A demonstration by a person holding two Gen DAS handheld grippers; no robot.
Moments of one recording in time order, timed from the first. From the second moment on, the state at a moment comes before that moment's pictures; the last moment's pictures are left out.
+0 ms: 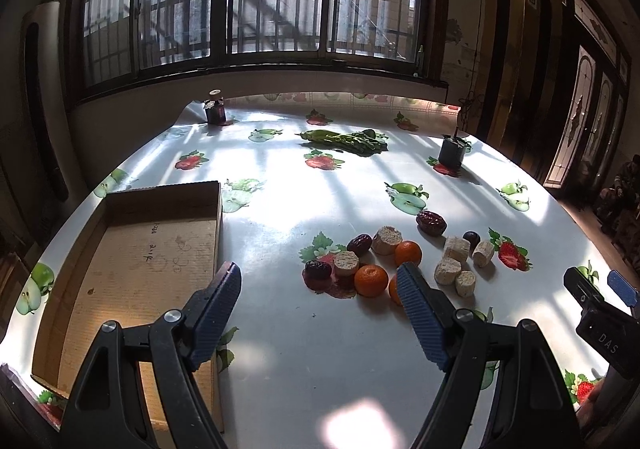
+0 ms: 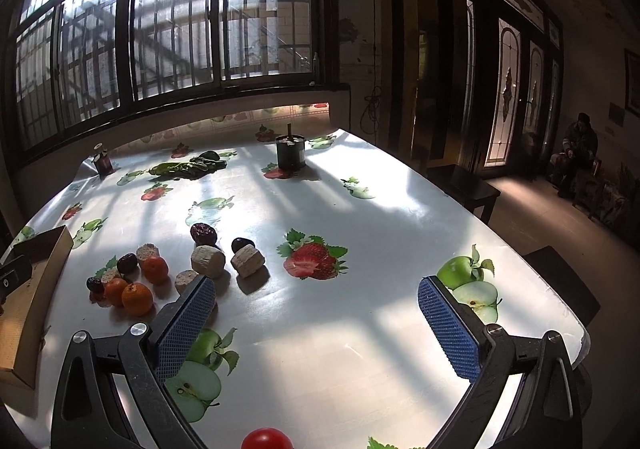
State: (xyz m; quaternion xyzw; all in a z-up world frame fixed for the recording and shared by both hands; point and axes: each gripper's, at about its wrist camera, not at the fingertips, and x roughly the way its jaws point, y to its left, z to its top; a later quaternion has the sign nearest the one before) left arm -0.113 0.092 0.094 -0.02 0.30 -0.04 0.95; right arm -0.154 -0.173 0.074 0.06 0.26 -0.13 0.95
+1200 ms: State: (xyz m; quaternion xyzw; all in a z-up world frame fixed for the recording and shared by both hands) left arm -0.026 0.005 0.029 0.11 0.42 -0.25 0.87; right arm -0.129 -0.150 0.014 0.09 0.45 0.09 0.88
